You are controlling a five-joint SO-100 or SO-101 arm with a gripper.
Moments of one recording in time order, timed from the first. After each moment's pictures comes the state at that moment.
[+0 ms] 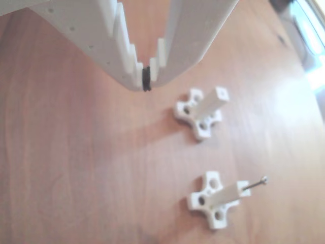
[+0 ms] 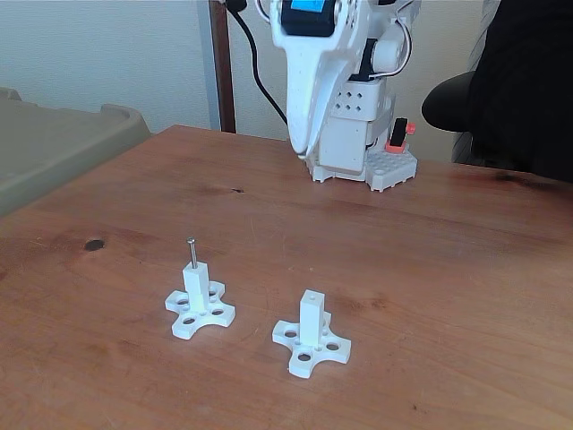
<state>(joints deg) 1.6 168.9 149.2 74.9 -3.2</state>
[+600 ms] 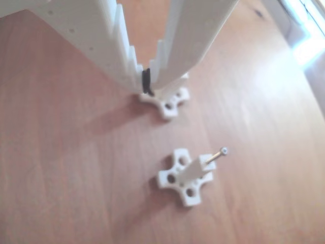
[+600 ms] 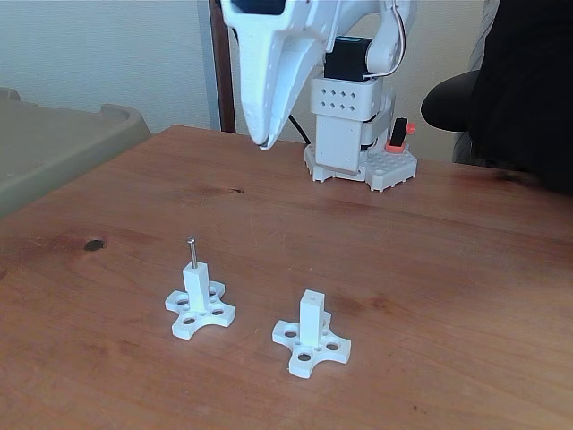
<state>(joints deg) 6.6 143.8 133.3 69.3 -3.1</state>
